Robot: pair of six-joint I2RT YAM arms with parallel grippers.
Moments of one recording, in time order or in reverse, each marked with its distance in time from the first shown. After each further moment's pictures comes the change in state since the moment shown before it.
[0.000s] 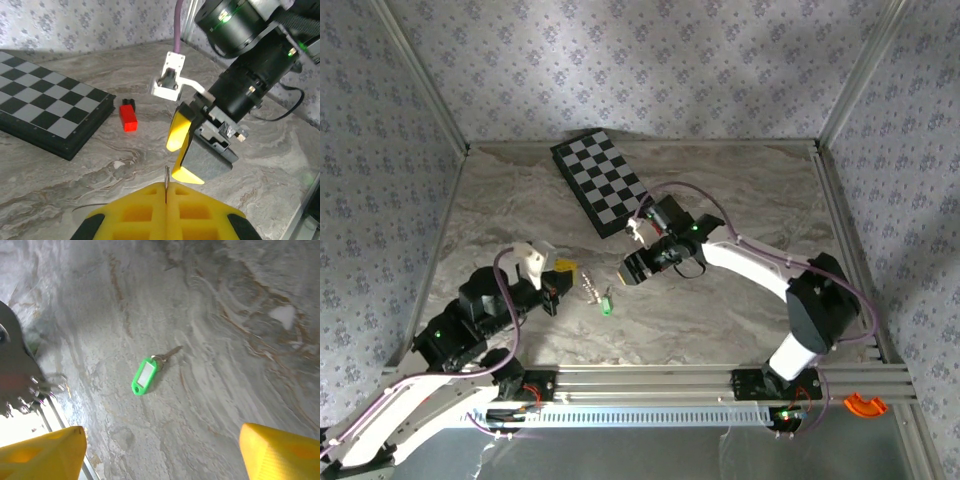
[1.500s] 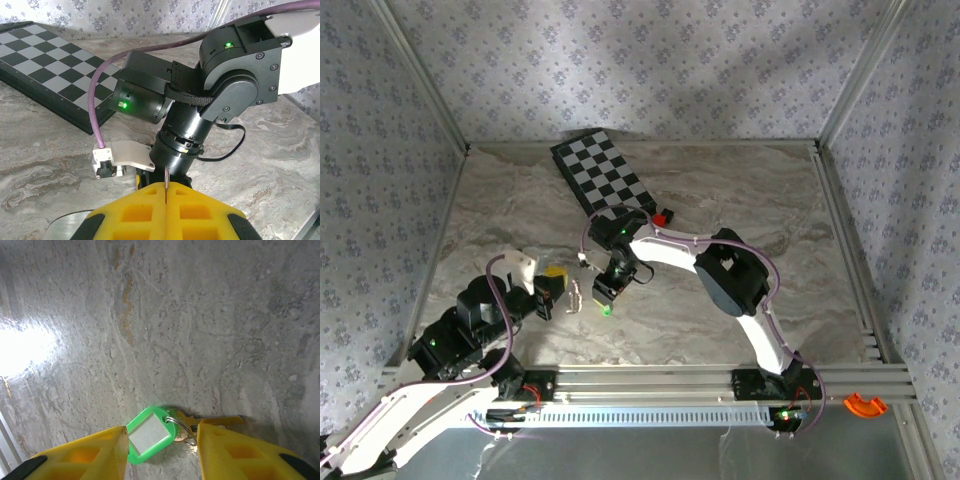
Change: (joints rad) left arm 0.002 -0.064 -0.041 -0.083 -0.074 -0.090; right arm 0.156 0.525 0.412 -0.228 0.019 -0.211
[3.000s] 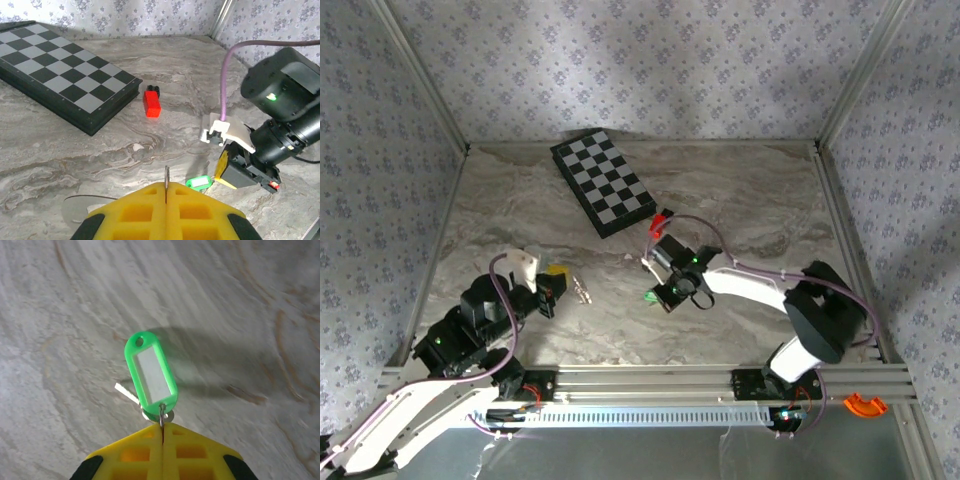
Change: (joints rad) left arm 0.015 0.015 -0.026 0.051 0.005 -0.006; right arm -0.075 -0.627 -0.731 0.258 0.353 0.212
